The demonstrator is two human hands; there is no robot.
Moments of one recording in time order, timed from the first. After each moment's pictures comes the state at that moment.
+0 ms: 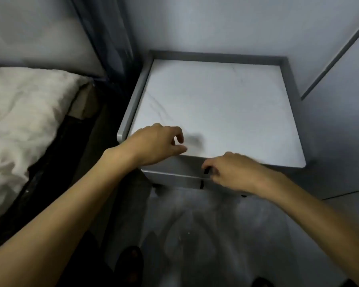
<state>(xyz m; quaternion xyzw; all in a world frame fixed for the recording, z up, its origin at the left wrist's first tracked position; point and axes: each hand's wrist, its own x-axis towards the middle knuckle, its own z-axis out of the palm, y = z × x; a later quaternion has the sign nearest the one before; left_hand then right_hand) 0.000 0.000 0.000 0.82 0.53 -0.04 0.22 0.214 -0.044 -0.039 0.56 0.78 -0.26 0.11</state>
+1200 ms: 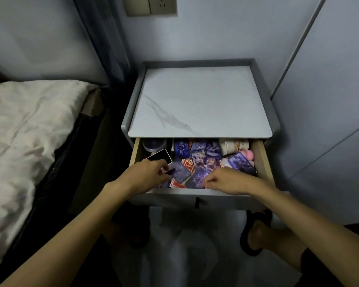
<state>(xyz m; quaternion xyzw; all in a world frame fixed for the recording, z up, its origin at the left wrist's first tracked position) -0.015 -0.124 -0.034 0.79 0.57 -0.10 0.22 0.229 -0.145 -0.065 0.53 0.74 -0.40 0.06</state>
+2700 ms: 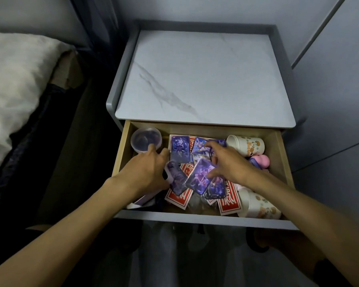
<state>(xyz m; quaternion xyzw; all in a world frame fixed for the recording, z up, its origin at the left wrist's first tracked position) -0.008 -0.107 -0.076 0.81 0.54 -0.11 0.19 0.220 -0.102 -0.121 0.64 0.69 -0.35 -0.02</state>
